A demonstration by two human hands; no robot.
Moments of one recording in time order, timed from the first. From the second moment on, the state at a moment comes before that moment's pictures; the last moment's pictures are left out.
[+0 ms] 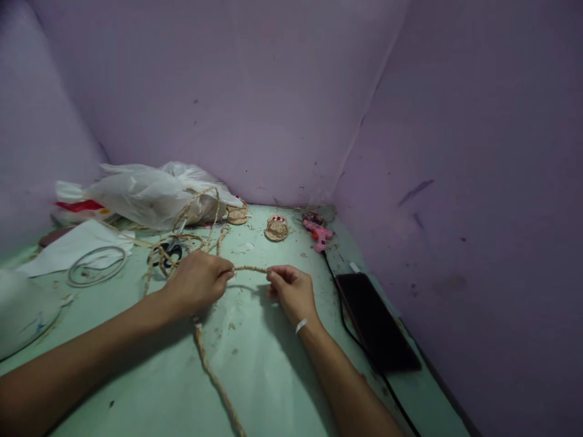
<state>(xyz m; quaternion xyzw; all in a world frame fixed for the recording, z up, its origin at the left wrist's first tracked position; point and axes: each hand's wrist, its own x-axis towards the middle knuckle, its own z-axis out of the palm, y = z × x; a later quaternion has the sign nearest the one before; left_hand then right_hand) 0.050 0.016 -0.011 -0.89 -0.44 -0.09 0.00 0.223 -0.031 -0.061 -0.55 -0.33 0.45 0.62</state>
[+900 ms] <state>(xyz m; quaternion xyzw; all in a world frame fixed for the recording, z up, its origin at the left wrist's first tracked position) 0.060 -0.008 -0.054 -0.75 -0.51 -0.23 -0.35 0.209 -0.036 -0.066 -0.46 -0.23 0.53 0.67</state>
